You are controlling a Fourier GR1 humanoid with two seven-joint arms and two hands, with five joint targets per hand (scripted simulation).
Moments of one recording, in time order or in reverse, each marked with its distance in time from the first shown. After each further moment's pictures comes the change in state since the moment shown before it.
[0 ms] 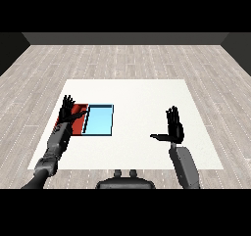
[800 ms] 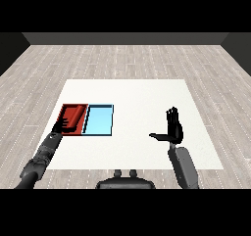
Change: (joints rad) left arm 0.029 0.135 -0.351 0.280 -0.385 0.306 0.517; right arm 0.010 0.015 0.011 -0.018 0.018 -0.062 0.022
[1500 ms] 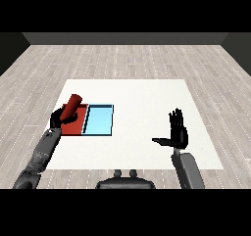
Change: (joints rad) left arm 0.153 0.040 0.041 -0.536 0.123 0.152 -0.009; right arm 0.097 -0.030 0.029 -0.190 -0.028 -0.022 0.089
